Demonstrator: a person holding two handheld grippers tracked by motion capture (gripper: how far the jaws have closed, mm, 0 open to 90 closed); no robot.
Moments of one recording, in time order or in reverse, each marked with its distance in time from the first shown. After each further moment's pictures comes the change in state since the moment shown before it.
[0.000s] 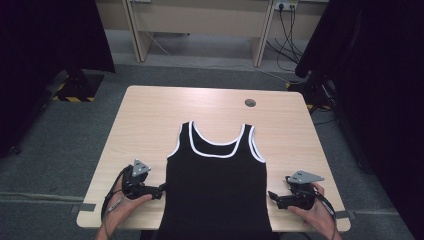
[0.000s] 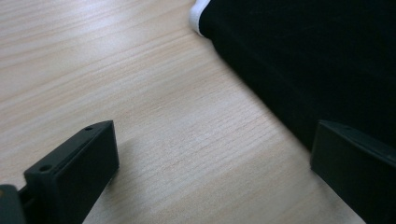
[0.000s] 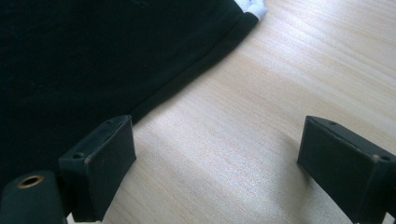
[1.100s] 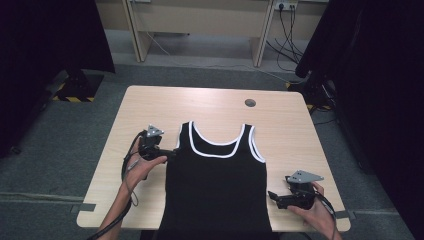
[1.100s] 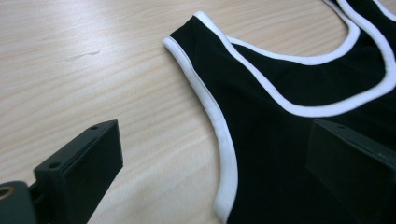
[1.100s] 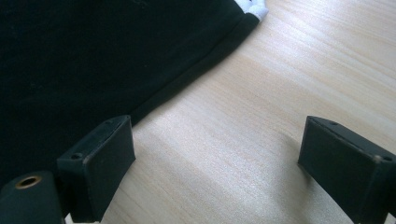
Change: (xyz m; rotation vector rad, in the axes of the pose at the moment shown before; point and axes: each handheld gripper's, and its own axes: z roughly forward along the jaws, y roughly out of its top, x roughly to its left) left arm 0.023 0.097 0.057 -0.068 -0.020 -0.030; right arm -0.001 0.001 0.001 0.001 0.003 -0.005
